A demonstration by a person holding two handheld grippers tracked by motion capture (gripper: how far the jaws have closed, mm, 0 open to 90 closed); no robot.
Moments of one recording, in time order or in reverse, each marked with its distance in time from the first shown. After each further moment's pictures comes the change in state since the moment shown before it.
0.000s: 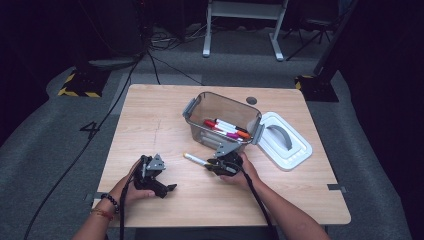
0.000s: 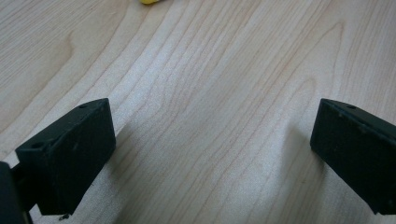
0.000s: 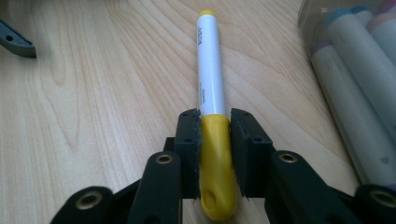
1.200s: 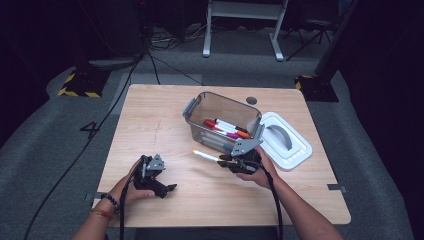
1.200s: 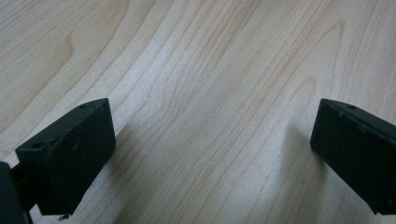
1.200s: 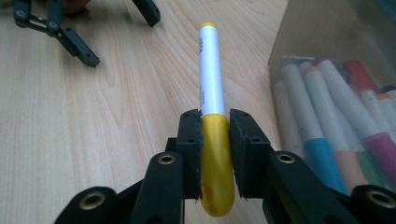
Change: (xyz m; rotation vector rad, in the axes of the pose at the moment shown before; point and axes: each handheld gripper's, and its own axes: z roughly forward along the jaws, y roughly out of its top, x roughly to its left) left arm 0.000 0.000 0.000 0.000 0.000 0.000; right arm -0.004 0.007 -0.071 -0.073 0.021 -0.105
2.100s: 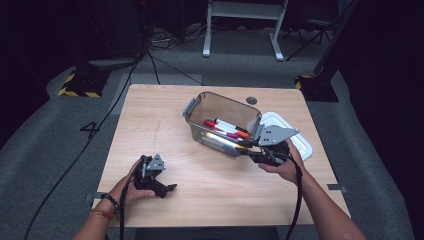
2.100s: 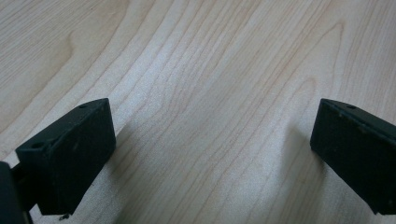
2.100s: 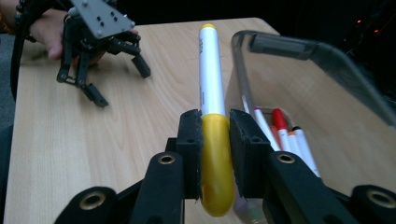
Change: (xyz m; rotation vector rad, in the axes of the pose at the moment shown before) left arm 0.000 0.000 0.000 0.000 0.000 0.000; right arm -0.005 0.034 -0.093 -0.118 -0.079 -0.054
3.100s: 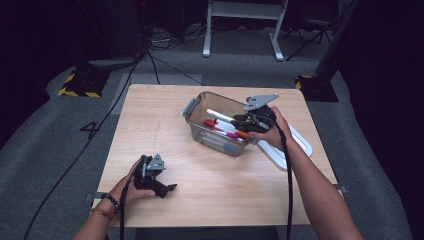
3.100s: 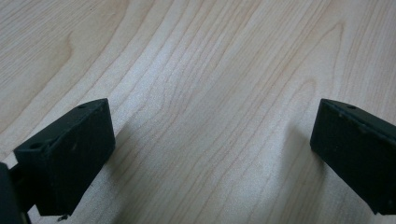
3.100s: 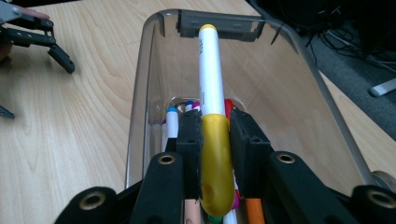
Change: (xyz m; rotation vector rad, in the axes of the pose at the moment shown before) left arm 0.000 0.000 0.000 0.002 -0.002 0.001; right arm -0.079 0.026 0.052 0.151 -0.058 0.060
